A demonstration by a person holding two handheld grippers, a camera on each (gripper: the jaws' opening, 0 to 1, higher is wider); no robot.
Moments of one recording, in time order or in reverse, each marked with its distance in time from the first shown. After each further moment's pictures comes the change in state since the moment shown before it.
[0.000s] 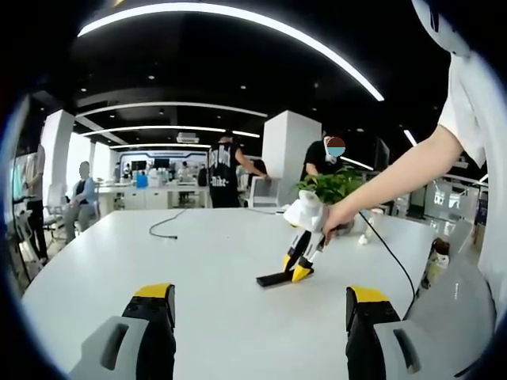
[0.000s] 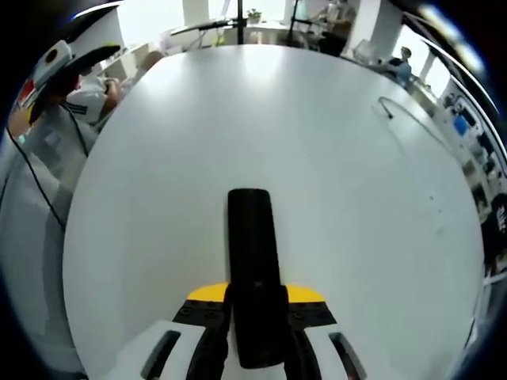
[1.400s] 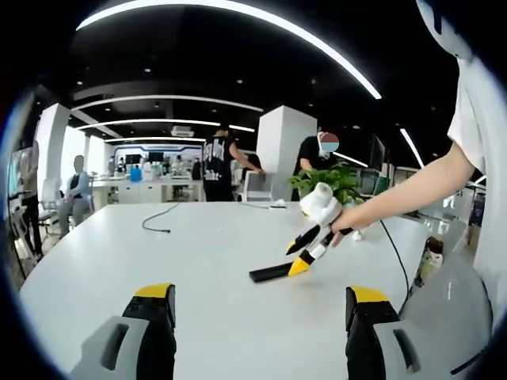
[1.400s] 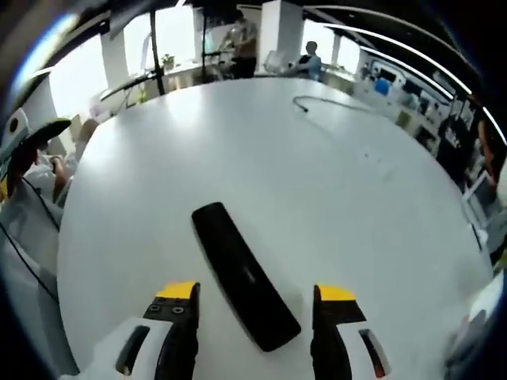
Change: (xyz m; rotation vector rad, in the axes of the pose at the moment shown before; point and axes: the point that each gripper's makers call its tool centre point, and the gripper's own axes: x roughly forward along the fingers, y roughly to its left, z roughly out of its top) left arm 0.003 -0.006 -0.005 -0.011 0.031 -0.037; right arm -0.025 -0.009 -0.003 0.383 -0.242 -0.234
